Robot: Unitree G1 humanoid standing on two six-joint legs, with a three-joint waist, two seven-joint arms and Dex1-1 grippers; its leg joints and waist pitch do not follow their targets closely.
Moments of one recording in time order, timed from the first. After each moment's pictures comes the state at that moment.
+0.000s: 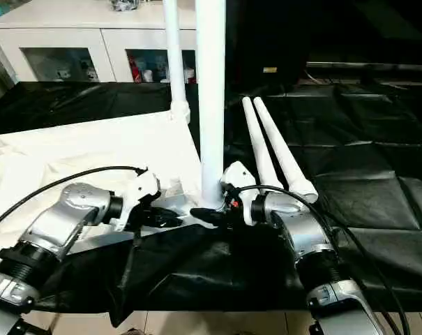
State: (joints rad) left arm -0.54 0.39 -0.32 0.41 -0.05 0.30 -1.18; right arm -0.51 -0.30 0.19 0.53 0.12 0.13 1.05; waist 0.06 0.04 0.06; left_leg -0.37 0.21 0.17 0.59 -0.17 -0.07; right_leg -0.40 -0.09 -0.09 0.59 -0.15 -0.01
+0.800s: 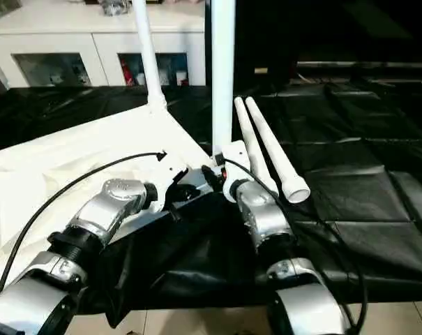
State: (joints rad) left arm -0.69 0.13 -0.25 0.69 0.02 0.30 -0.73; right arm -0.68 -0.03 0.02 0.86 0.04 0.08 0.29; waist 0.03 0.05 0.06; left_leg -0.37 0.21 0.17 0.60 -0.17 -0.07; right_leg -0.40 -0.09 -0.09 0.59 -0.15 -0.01
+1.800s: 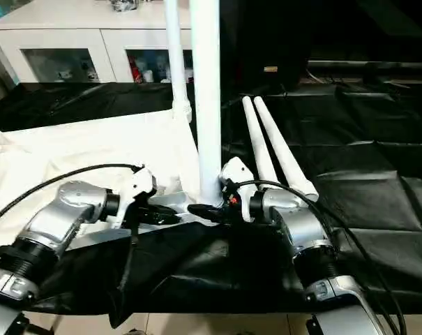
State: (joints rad) left arm -0.56 0.39 -0.29 0.50 -0.06 0.22 -1.22; right arm -0.52 -0.29 0.17 0.54 0.14 0.15 1.06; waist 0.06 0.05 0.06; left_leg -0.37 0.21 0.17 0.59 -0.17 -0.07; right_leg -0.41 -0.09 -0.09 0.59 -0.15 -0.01
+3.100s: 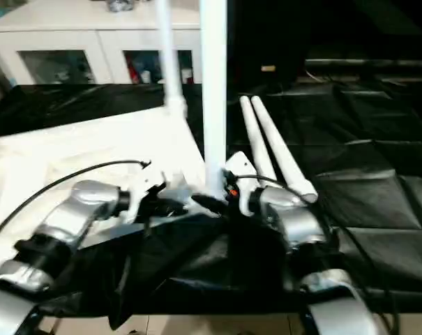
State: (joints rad) left arm -0.59 0.33 -0.28 0.56 -0.05 0.22 -1.18; right arm -0.55 -0.29 0.15 0.62 0.12 0.11 1.00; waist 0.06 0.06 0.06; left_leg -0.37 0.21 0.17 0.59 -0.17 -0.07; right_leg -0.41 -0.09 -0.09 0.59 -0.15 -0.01
